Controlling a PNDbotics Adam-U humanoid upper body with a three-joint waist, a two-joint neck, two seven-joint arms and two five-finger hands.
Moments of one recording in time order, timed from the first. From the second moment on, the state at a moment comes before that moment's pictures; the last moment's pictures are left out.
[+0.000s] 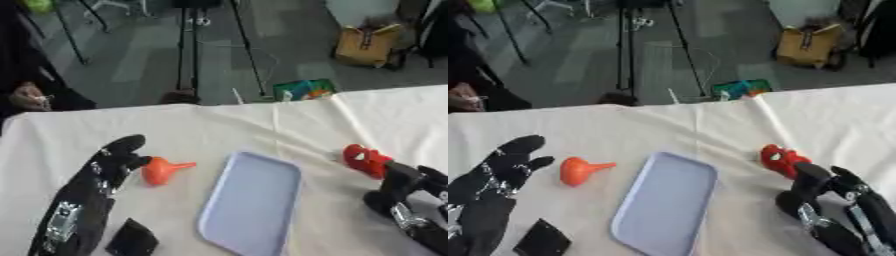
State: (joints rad) left arm -0.27 0.18 0.03 -1.99 0.11 -0.37 -0.28; right arm -0.48 -0.16 -0.15 -1.58 0.90 -0.20 0.08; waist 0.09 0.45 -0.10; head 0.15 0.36
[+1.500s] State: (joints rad) left arm -0.27 0.18 0.03 -1.99 0.11 -0.36 -0.30; right arm -0.50 -0.16 -0.12 -1.74 0.71 -0.17 0.06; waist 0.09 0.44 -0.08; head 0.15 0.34
